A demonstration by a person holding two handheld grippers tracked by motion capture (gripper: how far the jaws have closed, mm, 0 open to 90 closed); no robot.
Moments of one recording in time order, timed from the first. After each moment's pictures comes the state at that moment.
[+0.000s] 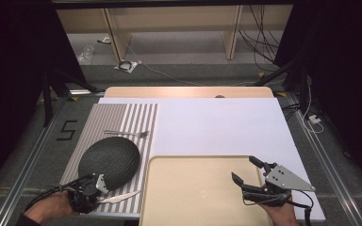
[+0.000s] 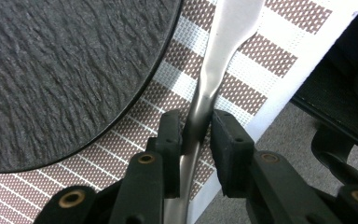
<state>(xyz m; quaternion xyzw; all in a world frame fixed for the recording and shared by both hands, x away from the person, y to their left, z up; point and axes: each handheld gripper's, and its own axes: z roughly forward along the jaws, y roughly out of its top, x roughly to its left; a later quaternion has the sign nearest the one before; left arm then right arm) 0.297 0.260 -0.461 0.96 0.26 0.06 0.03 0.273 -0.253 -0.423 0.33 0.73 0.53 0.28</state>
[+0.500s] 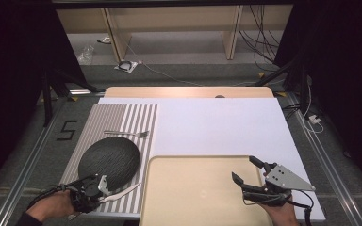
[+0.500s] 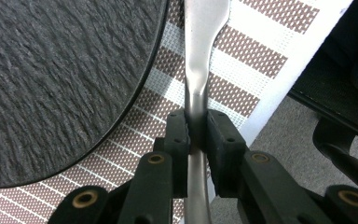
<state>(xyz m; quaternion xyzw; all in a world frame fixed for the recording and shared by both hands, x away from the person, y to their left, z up) 0.298 0.256 -0.460 0.97 0.23 0.05 0.02 0.273 -0.253 -0.423 0.33 0.73 0.53 0.28</state>
